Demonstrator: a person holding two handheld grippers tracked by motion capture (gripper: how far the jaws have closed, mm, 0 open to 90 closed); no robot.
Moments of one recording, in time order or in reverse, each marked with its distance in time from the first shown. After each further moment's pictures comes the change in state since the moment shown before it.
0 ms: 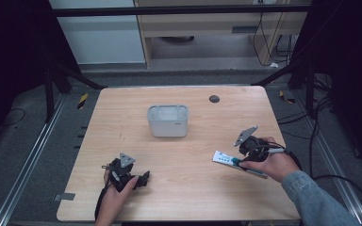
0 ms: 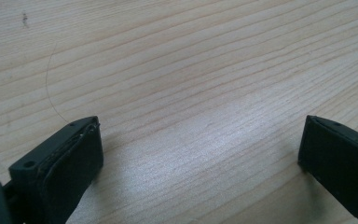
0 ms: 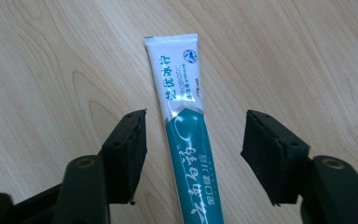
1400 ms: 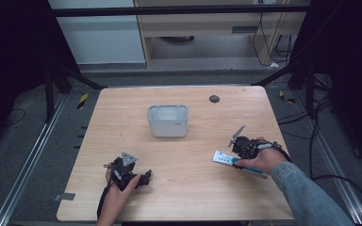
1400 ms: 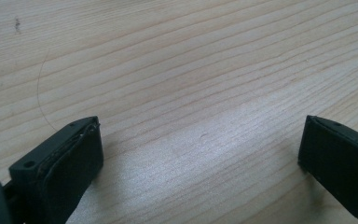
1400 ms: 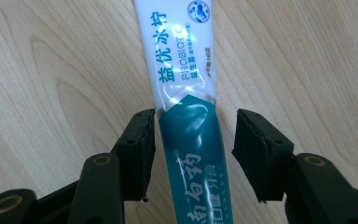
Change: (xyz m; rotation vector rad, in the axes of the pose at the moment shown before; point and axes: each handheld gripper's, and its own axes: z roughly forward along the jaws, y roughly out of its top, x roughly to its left) left arm -0.003 0.004 0.004 -0.002 0.003 -0.003; right arm -0.015 0.003 0.049 0.179 0.101 0.016
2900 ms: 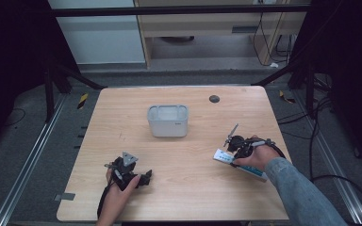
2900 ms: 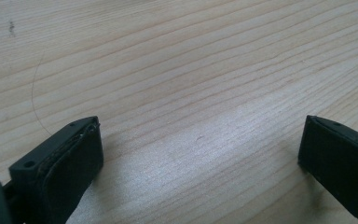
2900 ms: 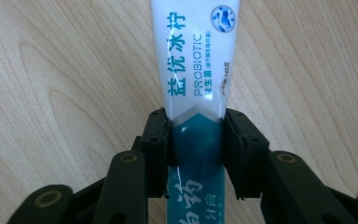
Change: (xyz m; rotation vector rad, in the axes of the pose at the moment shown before) left arm -0.001 0.001 0.001 -0.001 -0.007 0.009; right arm -0.003 0.013 0.013 0.070 0.038 -0.009
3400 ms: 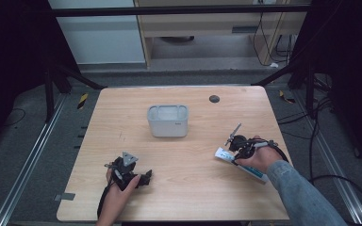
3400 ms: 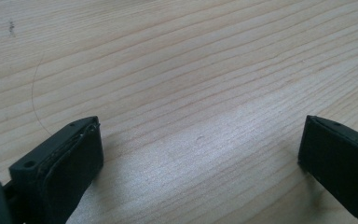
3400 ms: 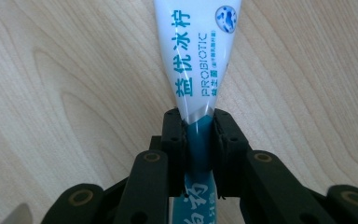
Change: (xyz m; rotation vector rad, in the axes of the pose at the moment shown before) left arm 0.000 0.000 0.000 0.003 -0.001 0.001; right arm 0.005 -0.004 -0.010 -0.028 -0.016 0.046
